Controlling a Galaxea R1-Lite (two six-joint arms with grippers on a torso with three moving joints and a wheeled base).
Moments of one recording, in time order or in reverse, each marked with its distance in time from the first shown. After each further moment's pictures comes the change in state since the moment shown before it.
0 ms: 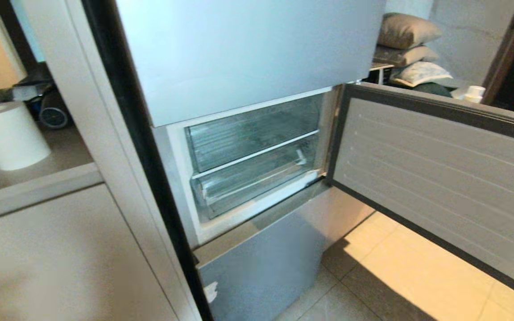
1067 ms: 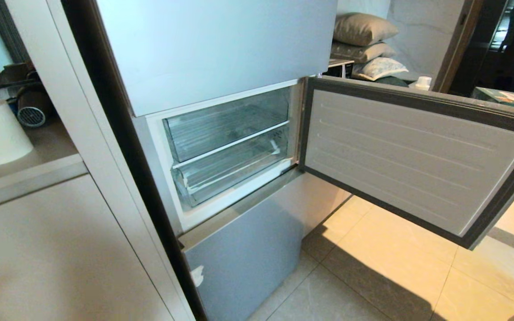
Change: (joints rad) left arm 0.001 0.000 0.000 0.000 0.000 0.000; right arm 0.000 0.000 0.000 -0.001 -0.002 0.004
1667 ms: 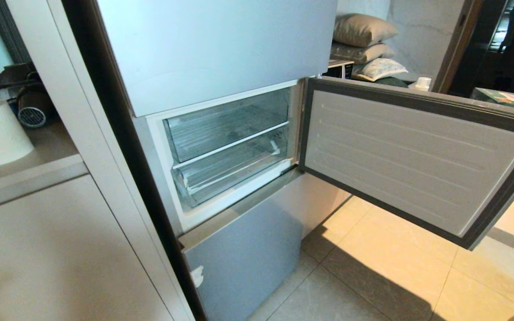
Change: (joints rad) left arm -0.001 0.000 0.000 0.000 0.000 0.000; right arm -0.002 0.000 -0.007 0.003 -0.021 0.025
